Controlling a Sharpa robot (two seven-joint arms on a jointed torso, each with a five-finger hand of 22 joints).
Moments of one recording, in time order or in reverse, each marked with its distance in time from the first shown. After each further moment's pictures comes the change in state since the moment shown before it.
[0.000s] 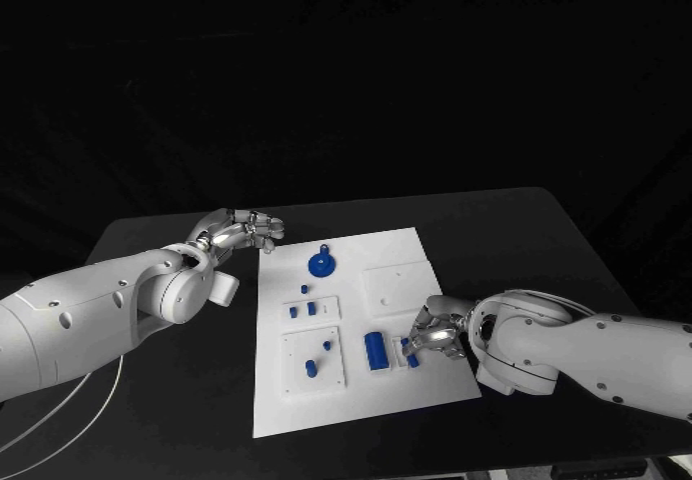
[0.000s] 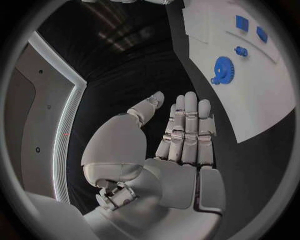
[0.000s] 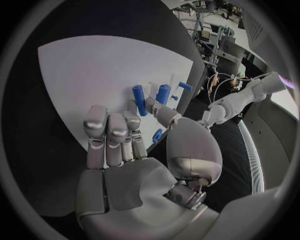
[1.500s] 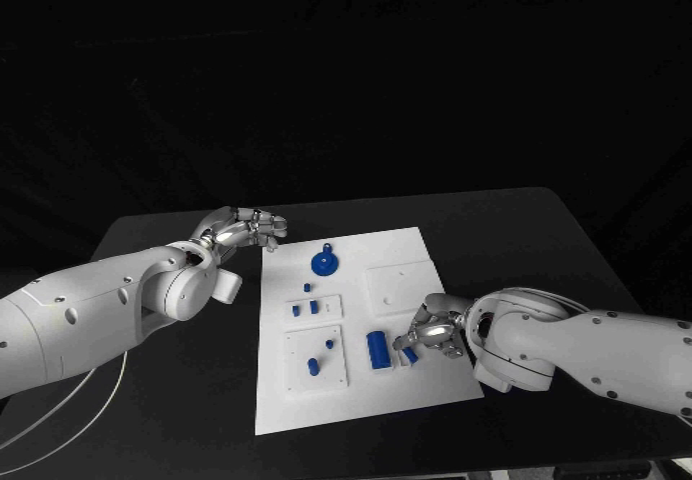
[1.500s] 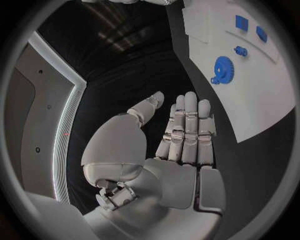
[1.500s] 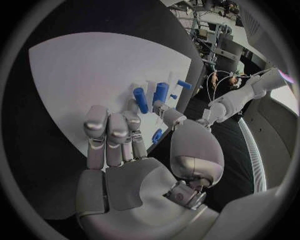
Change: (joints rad) left arm 0.000 -0.001 0.000 -0.002 0.000 0.001 -0.001; left_hand 0.000 0.000 -0.002 0.002 0.000 0.000 0.000 0.000 -0.002 0.000 0.000 0.000 -0.001 0.000 0.000 -0.004 0.004 0.005 0.000 0.000 0.000 0.002; right arm 0.005 0.027 0.001 -0.023 0.030 0.006 0.001; right_hand -0.098 -0.097 -0.091 0.098 0.000 0.006 -0.006 0.001 0.000 0.000 0.000 0.000 -0.001 -0.003 -0.008 0.000 -0.001 0.001 0.013 -0.009 0.000 0.000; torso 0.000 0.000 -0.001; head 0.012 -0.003
